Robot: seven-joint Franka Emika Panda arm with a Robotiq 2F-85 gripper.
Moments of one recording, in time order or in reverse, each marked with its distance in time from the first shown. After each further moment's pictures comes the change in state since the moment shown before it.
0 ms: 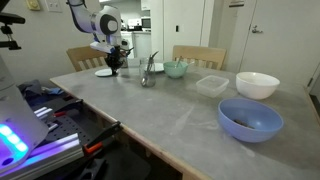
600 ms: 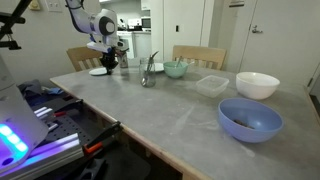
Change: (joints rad) arm 0.071 0.090 0.005 0.153 -0.002 -0.117 0.003
